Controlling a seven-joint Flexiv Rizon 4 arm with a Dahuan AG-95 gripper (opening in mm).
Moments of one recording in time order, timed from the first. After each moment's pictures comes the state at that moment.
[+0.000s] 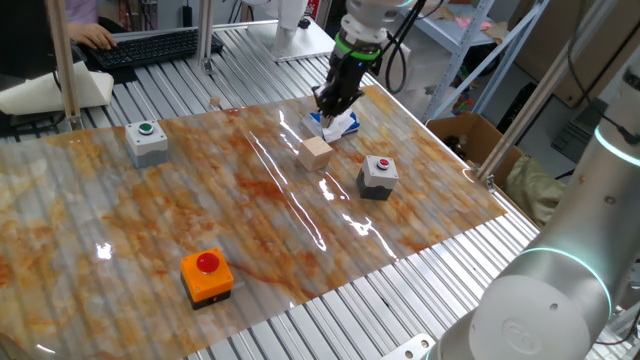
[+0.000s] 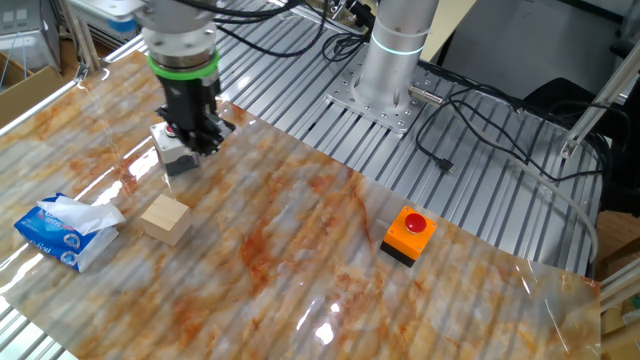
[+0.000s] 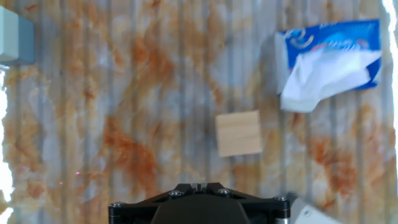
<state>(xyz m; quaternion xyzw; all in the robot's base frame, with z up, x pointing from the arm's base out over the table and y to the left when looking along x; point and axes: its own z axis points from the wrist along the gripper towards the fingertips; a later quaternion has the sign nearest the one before) 0.574 -0.137 0.180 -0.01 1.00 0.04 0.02</state>
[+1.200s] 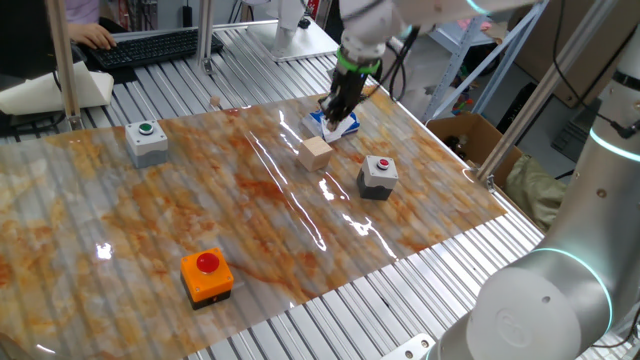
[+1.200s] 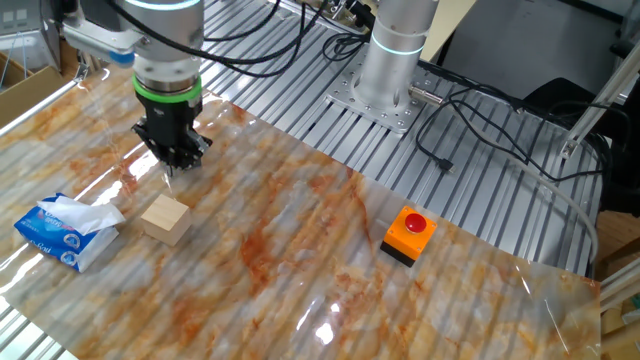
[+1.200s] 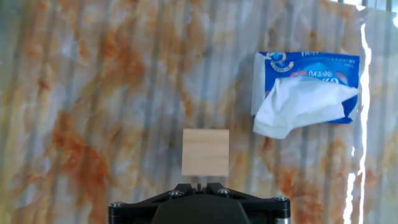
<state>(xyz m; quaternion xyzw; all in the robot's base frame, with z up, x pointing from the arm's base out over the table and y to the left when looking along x) 0.585 -0.165 0.135 -0.06 1.00 -0.02 0.06</state>
